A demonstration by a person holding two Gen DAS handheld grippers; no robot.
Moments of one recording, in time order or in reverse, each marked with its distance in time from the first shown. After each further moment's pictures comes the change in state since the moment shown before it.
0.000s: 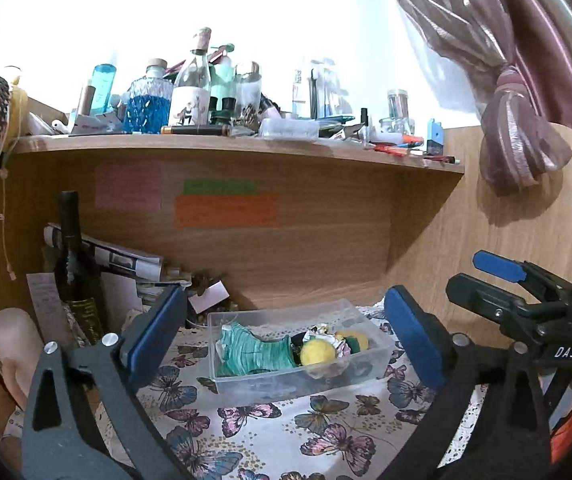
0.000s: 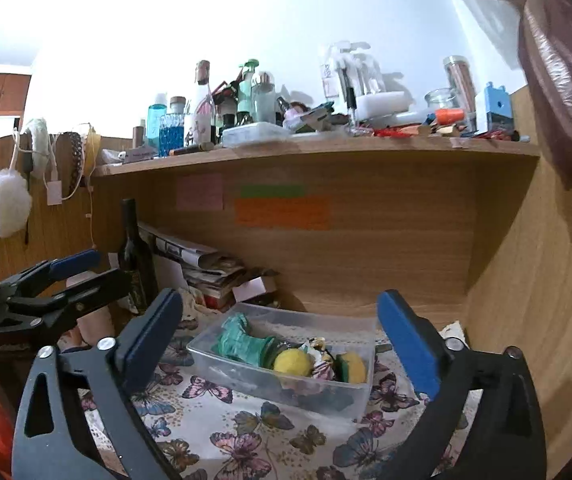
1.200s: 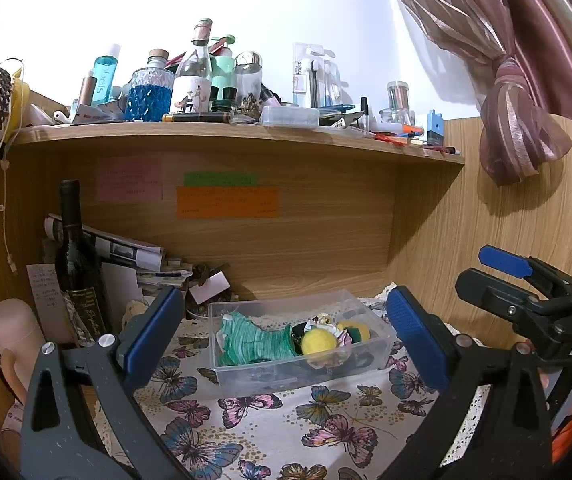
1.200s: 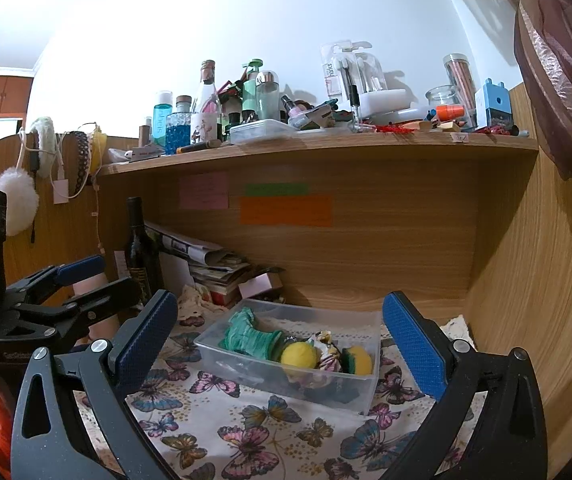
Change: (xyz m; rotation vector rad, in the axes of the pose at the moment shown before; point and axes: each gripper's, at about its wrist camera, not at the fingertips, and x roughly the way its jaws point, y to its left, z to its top) left arm 0.000 0.000 -0.009 -0.001 0.021 0.007; right arm -0.004 0.006 -0.005 0.002 0.008 0.012
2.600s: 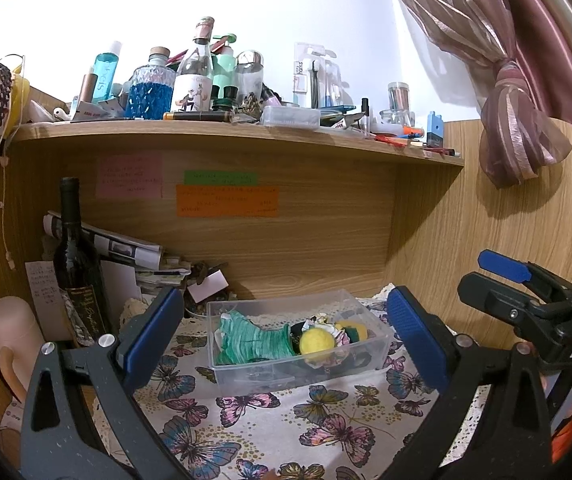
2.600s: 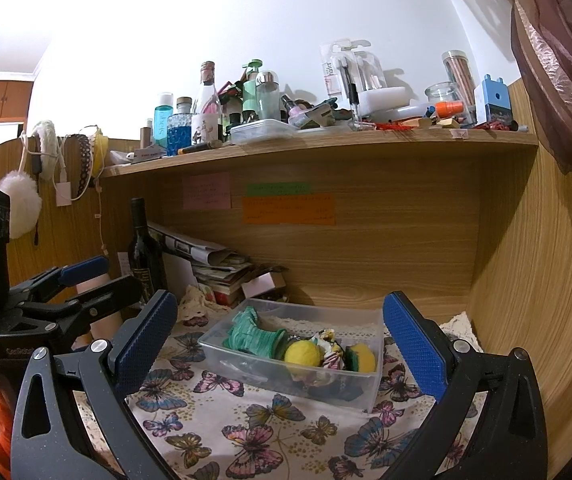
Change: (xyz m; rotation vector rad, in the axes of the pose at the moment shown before) left arm 0.000 -0.002 0.001 -0.008 0.004 0.006; right arm -0.001 0.001 -0.001 0.005 -0.002 -0.001
